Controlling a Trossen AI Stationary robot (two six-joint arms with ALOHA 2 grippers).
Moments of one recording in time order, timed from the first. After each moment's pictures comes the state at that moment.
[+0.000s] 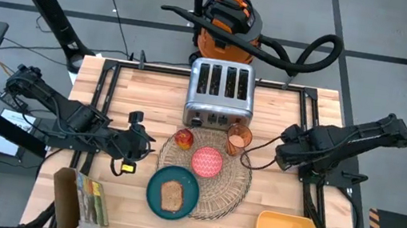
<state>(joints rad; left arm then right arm) -0.47 1.13 1.10 -0.80 -0.52 -0.25 0.29 1.09 1.00 -1.57 0.25 1.23</state>
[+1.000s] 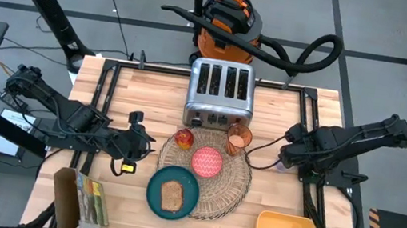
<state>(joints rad) -0.47 1.13 1.10 -0.80 -0.52 -0.25 0.29 1.01 0.91 -1.57 0.32 1.22</state>
